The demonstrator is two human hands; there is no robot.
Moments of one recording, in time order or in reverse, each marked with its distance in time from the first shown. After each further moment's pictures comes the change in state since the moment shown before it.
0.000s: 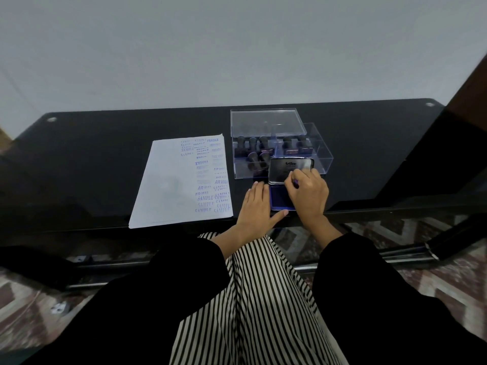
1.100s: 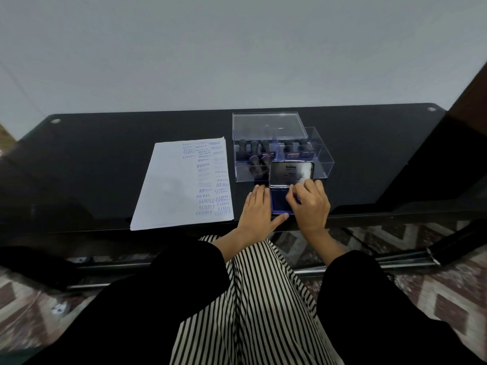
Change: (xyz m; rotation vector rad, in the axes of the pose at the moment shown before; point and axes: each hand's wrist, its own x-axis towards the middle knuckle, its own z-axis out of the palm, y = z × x) left_hand 0.001 0.000 0.000 0.008 -0.003 -0.001; right_hand -0.017 0.000 -0.008 0.047 0.086 -0.058
